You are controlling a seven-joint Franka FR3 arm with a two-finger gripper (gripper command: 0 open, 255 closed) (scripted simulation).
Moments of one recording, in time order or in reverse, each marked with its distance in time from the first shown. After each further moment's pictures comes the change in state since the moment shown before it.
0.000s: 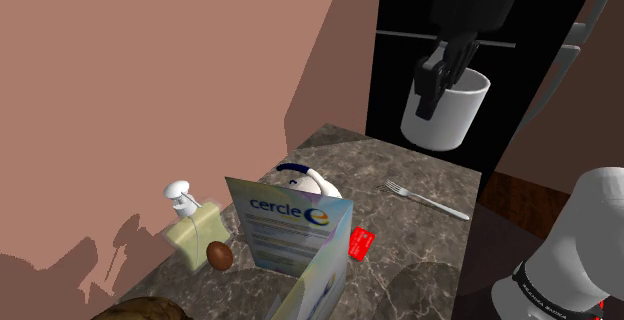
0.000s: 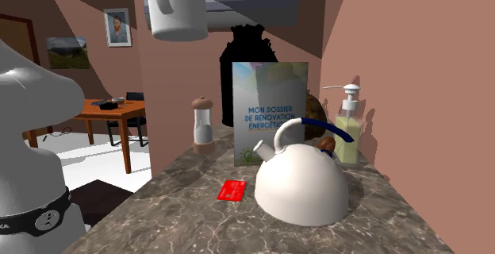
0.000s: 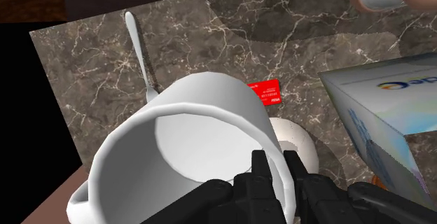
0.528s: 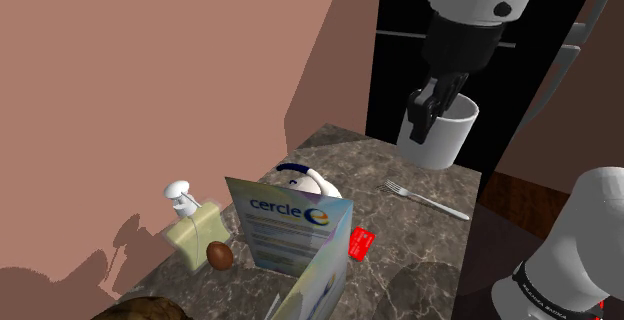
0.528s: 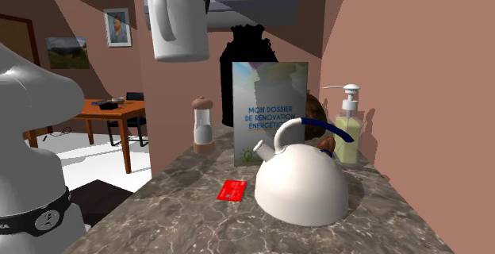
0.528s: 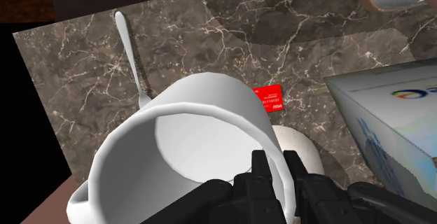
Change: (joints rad) arm 0.011 -0.045 0.011 -0.139 0.015 0.095 0.000
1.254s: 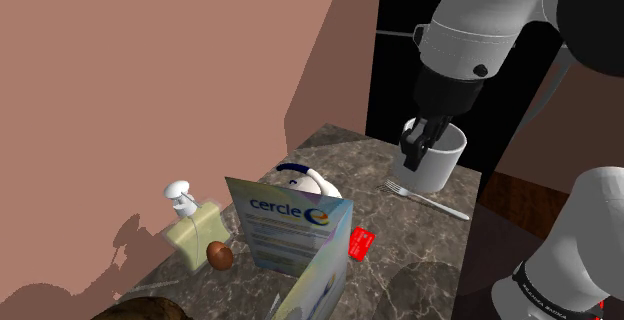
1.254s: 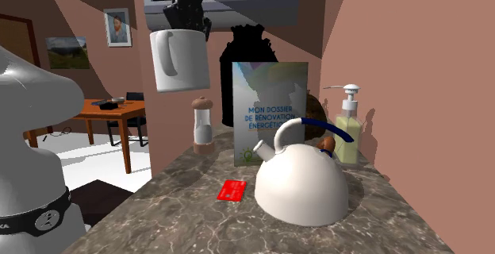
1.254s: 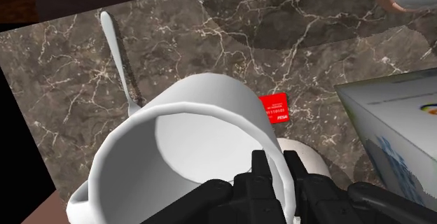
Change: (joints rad) arm 0.014 -0.048 0.015 -0.176 0.020 0.128 -0.004
